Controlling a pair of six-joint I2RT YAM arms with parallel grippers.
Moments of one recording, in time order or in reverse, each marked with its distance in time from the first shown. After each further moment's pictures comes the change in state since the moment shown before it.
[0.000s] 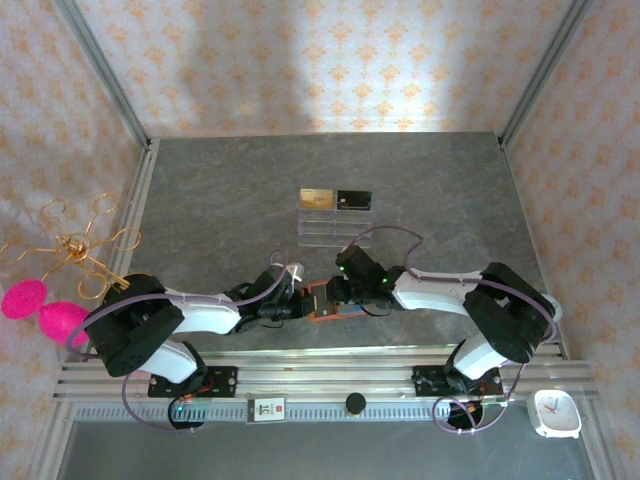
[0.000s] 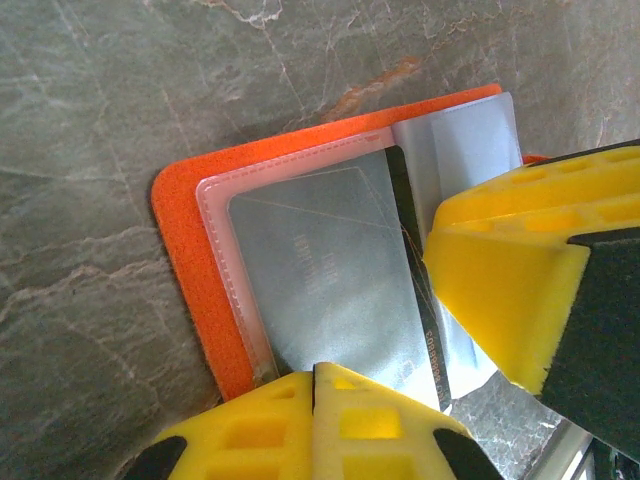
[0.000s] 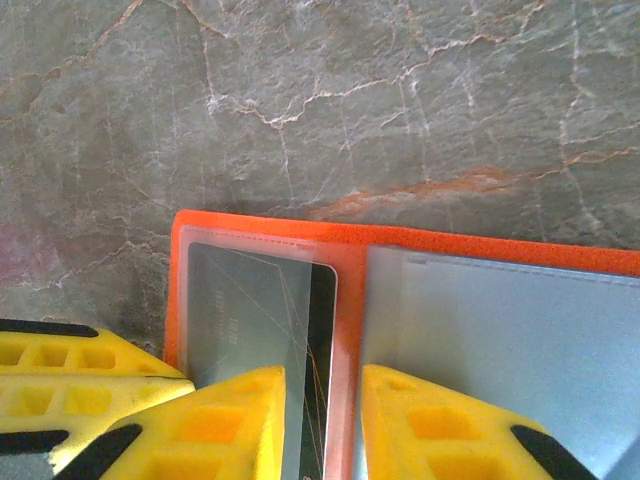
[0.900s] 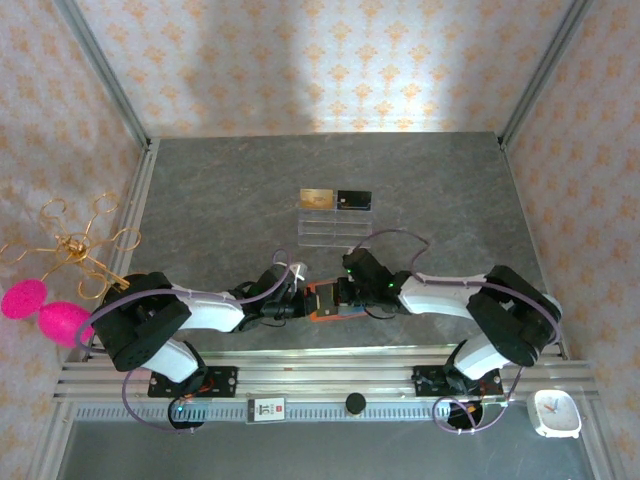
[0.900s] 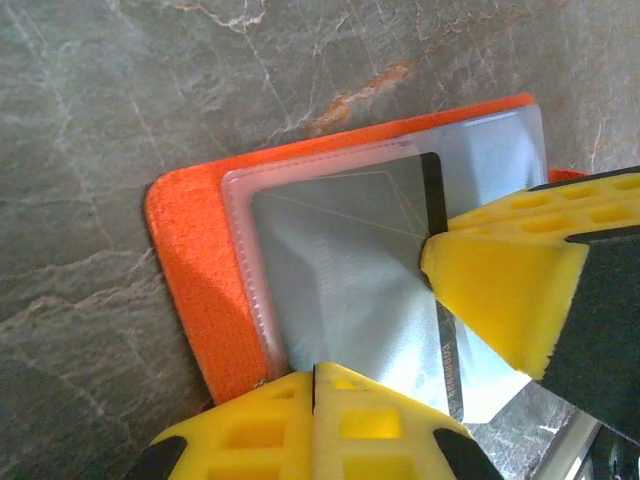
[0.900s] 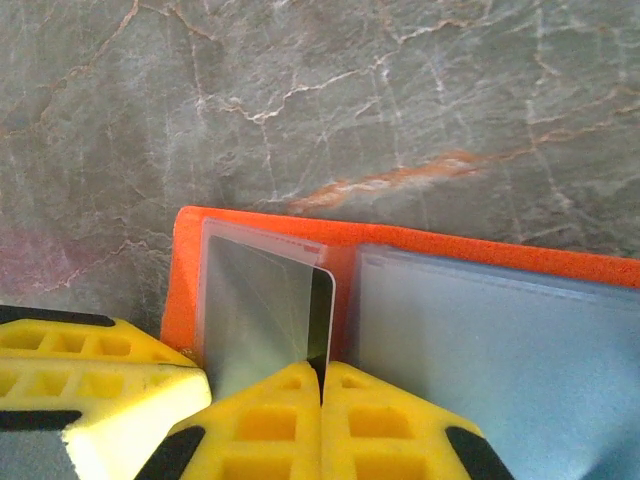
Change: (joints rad) left arm 0.000 0.041 0.018 0.024 0.006 0.000; right arm -0.027 -0.040 -0.081 0.087 -0.029 0.031
